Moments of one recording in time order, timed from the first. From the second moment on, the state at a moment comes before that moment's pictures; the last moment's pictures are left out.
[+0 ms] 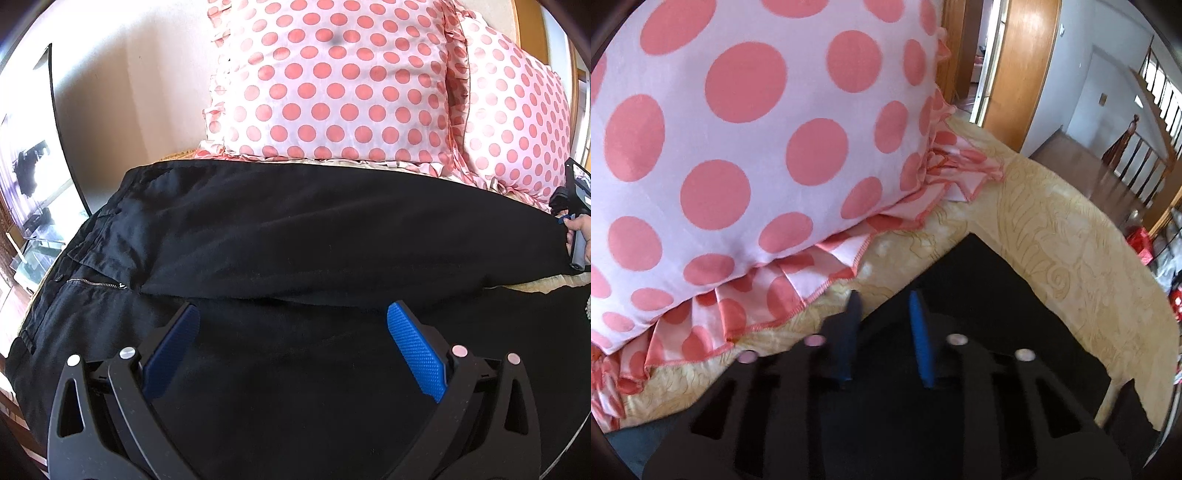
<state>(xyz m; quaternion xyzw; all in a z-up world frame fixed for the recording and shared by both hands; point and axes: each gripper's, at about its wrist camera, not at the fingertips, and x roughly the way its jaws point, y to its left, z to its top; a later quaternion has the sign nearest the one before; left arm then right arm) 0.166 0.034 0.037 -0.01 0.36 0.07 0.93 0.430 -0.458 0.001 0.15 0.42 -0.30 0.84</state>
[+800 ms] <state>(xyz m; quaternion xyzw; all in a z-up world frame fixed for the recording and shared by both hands) 0.112 0.031 0.064 -0.01 0.31 0.06 0.95 0.173 -0.456 0.018 0.31 0.27 -0.14 0.90</state>
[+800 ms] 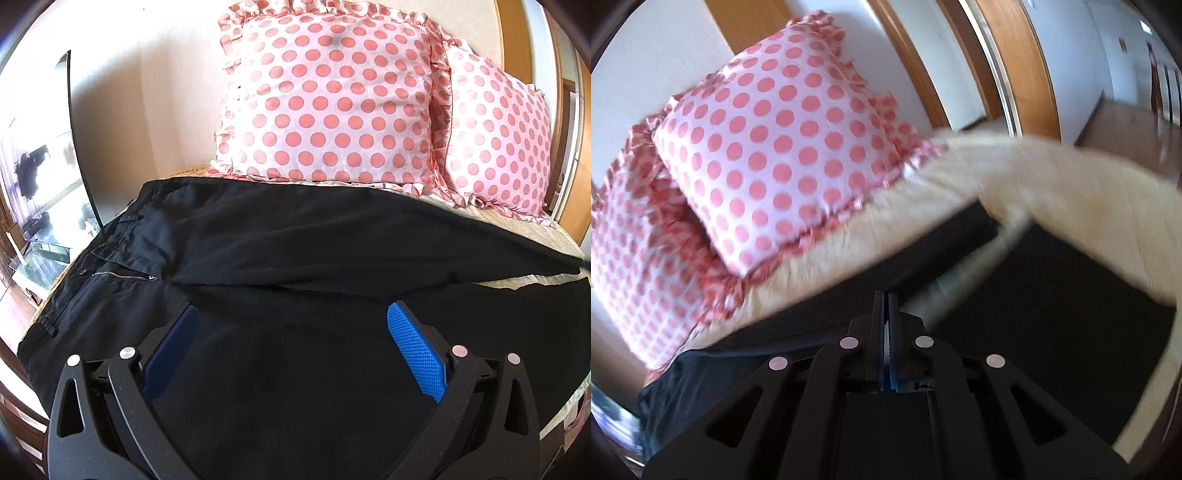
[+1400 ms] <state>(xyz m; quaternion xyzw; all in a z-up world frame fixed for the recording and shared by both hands) 0.108 0.039 0.067 -0.03 0.32 0.07 0.95 0.148 -0.495 -0.024 0.46 0.26 -0.11 0.84</state>
